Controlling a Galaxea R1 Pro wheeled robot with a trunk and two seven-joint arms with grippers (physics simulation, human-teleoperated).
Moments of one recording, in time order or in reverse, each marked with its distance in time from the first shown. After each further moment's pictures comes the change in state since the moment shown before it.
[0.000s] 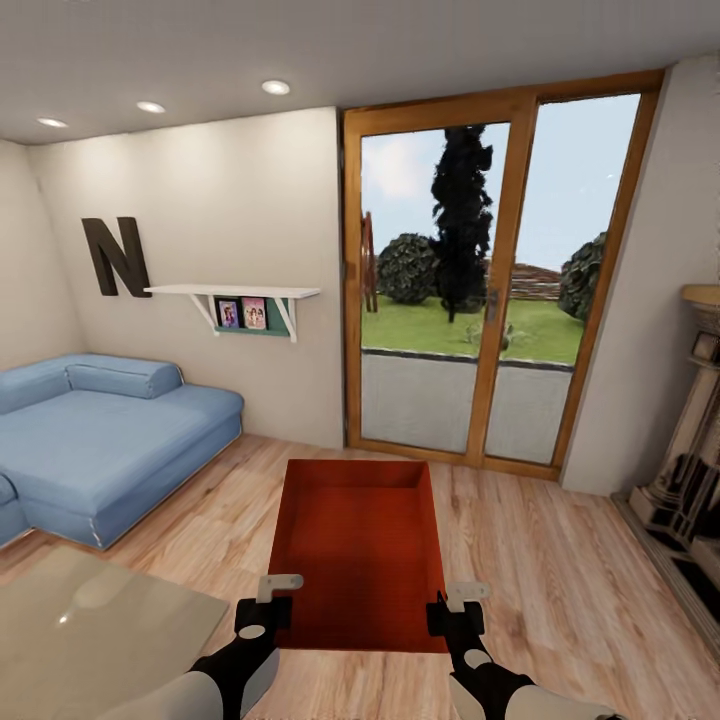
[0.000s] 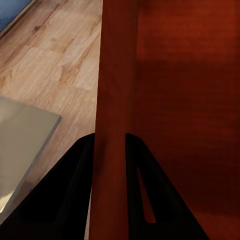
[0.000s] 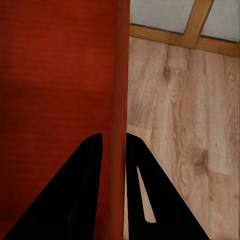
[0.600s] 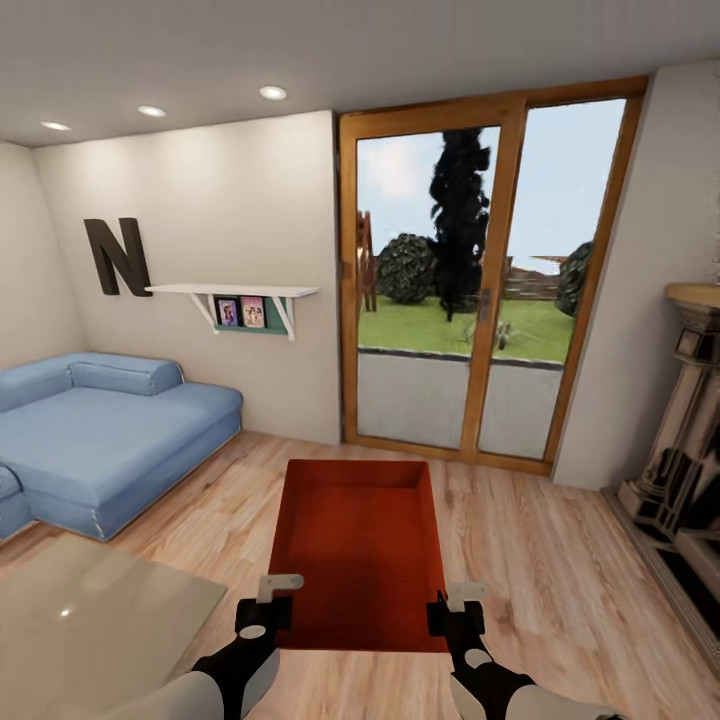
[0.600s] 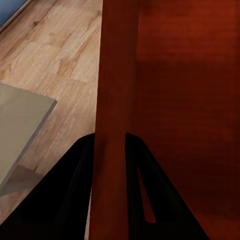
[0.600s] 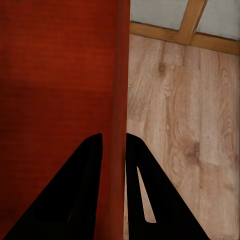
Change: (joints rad) left arm 0.000 -0.002 0.002 0.000 -0.001 0.000 0.002; right arm 0.000 -0.002 -0.004 -0.001 0.007 0.002 0.001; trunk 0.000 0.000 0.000
